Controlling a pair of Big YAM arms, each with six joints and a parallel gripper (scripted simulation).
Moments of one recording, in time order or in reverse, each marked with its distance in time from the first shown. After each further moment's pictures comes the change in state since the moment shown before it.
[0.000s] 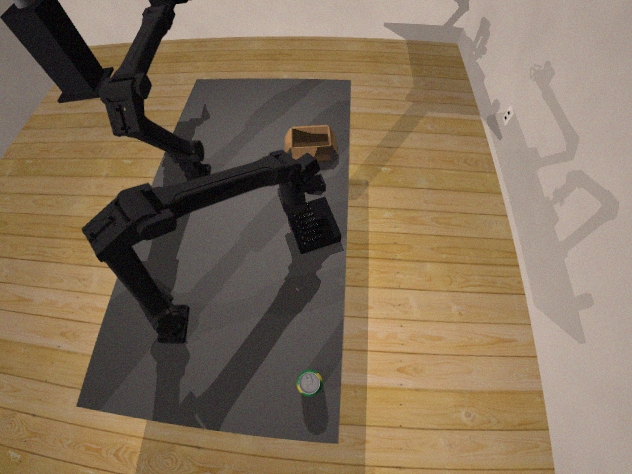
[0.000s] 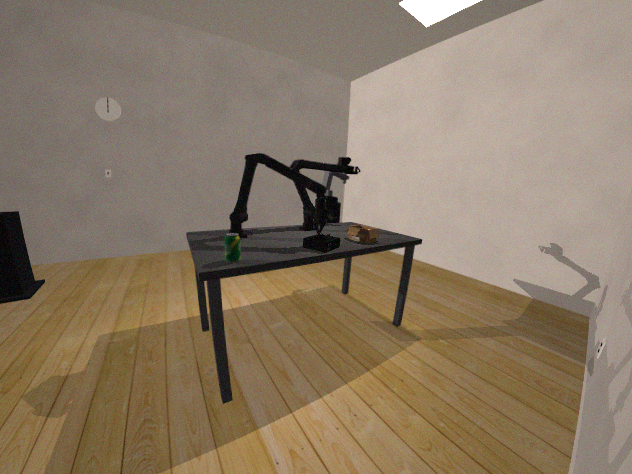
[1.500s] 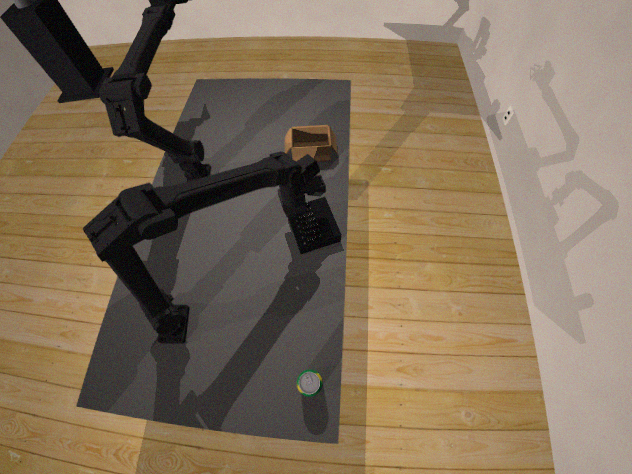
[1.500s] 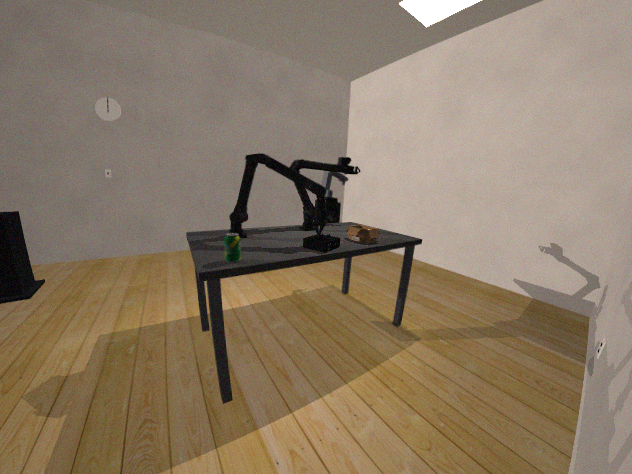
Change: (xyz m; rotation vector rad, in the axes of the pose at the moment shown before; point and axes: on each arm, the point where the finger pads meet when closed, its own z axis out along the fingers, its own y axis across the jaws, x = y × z) left arm 0.000 0.000 0.000 0.000 0.000 0.000; right arm 0.000 0.000 0.006 0.001 0.001 0.000
